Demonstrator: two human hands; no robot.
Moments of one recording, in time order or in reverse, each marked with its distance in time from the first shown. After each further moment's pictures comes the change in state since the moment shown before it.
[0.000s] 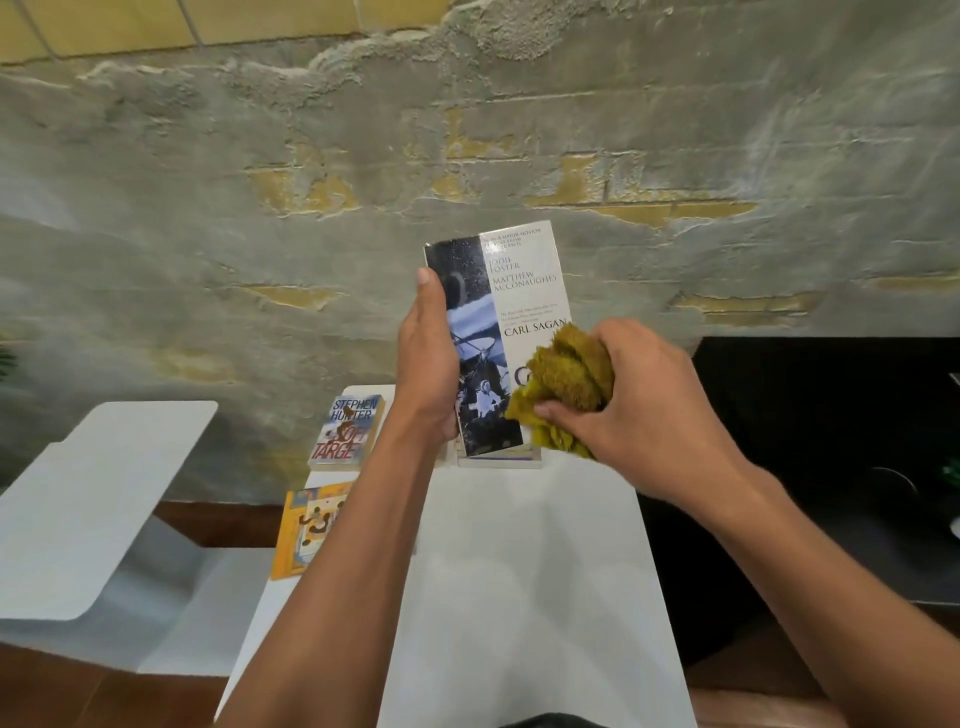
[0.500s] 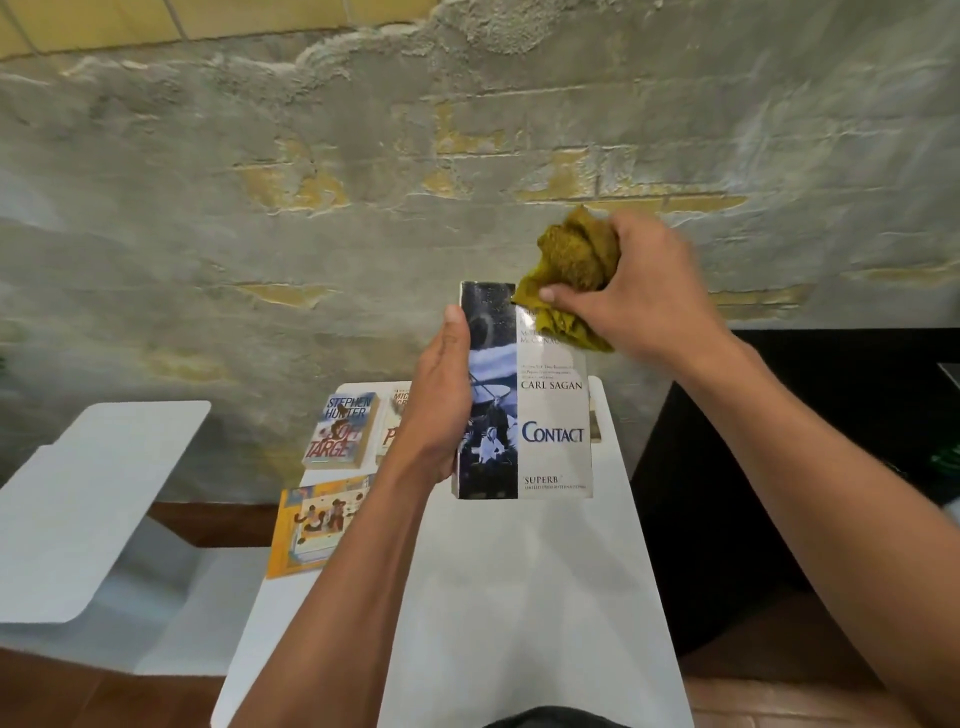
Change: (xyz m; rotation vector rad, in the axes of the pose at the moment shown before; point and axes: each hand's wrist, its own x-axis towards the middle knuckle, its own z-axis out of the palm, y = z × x) left_hand -0.023 -0.021 -0.002 0.198 -0.111 -0.083; right_hand 0.074 0.014 -0.020 0.056 0.164 0.068
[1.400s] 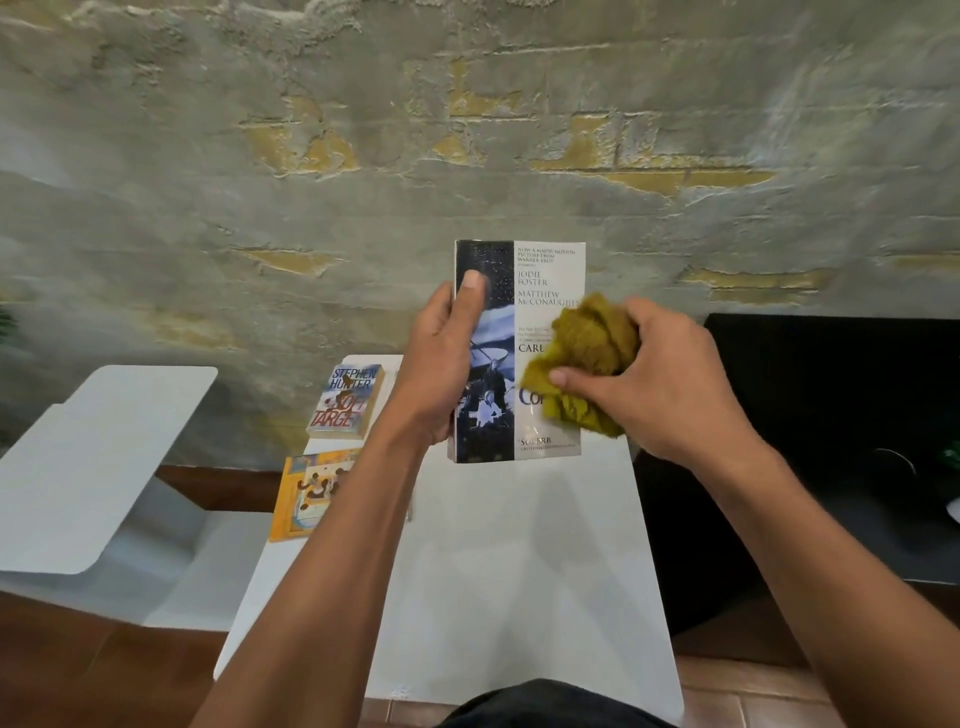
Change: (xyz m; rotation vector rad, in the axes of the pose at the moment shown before) left_hand -0.004 0.016 -0.001 -0.107 -0.008 0.124; right_hand -0.077 0.014 0.013 0.130 -0.148 0.134
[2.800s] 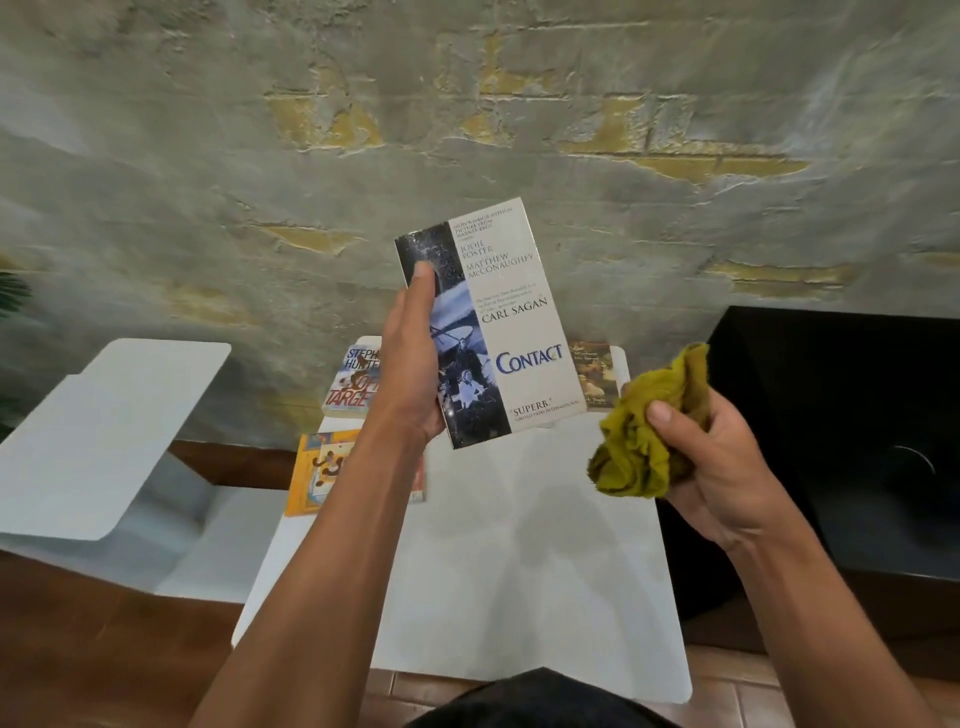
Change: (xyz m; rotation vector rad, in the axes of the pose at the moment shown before) left_hand -0.011 -0.014 -0.042 -0.319 0.134 -0.149; right_hand -0.050 0.049 0.028 1.210 -0.220 0.237
